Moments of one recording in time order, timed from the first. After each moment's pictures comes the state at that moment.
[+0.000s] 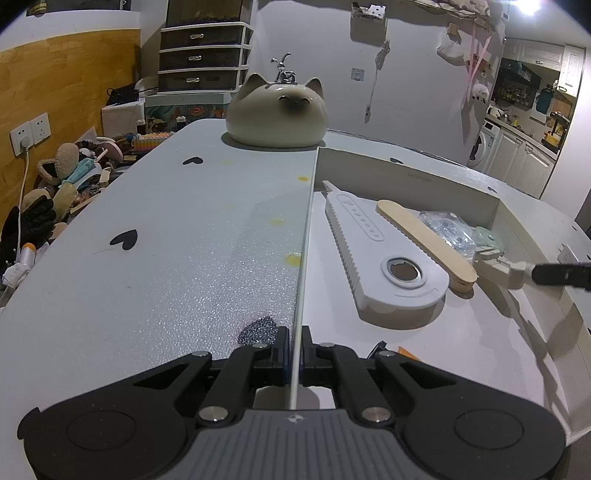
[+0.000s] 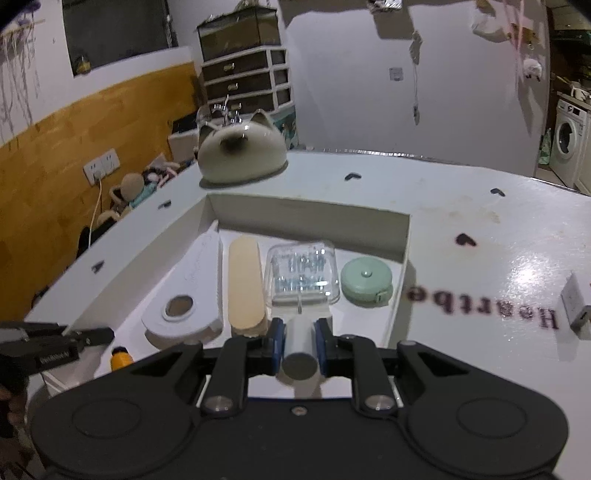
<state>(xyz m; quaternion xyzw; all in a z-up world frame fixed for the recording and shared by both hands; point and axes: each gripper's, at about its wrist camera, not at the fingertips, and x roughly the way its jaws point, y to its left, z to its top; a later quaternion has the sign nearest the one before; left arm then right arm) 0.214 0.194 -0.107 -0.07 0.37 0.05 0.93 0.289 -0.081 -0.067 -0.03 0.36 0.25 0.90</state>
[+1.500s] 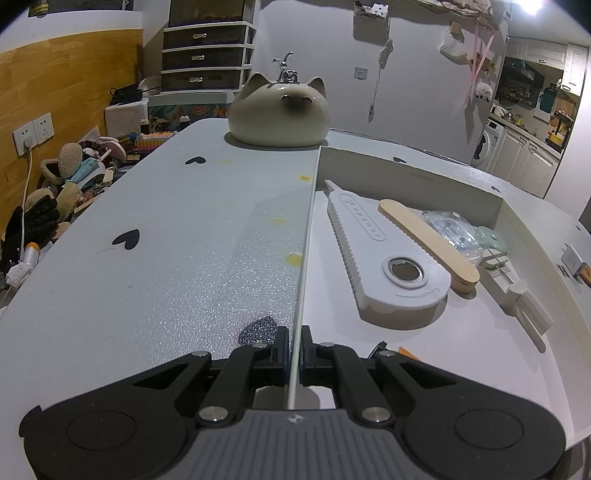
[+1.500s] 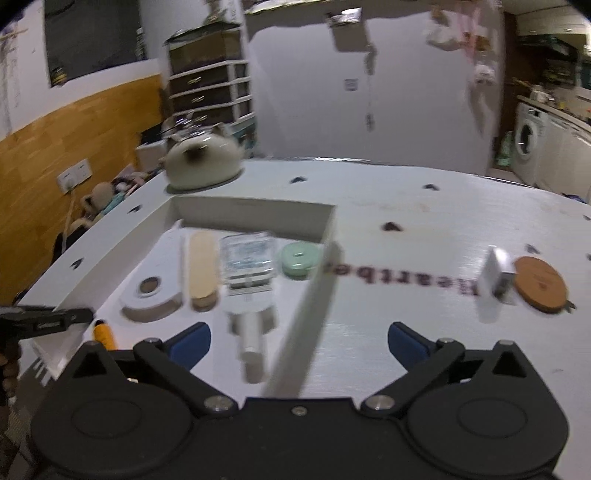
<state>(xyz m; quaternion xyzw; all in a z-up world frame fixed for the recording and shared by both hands) 0.211 0.198 -0.108 -0.07 0.37 0.05 0.93 0.242 -0.153 -0.050 -0.01 0.33 0.17 0.93</state>
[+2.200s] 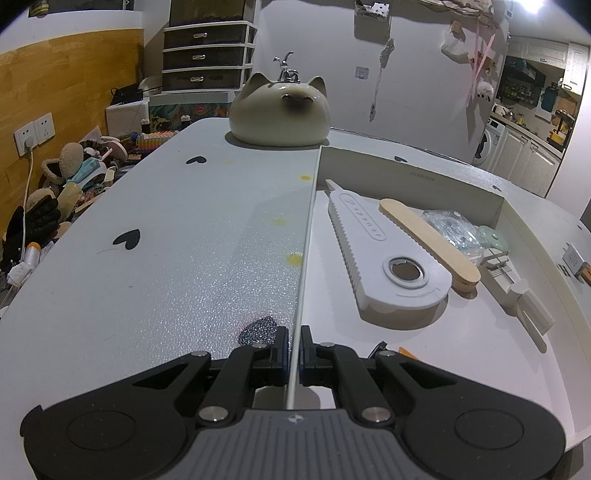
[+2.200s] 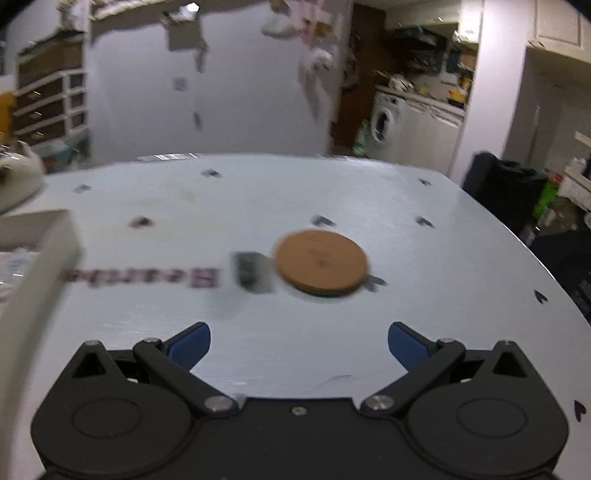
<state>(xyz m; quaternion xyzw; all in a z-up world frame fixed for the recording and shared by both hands) 0.210 0.199 -0.107 -0.07 0.37 0.05 0.93 0.310 -0.304 -0.102 -0.02 0.34 -0.06 0.94</state>
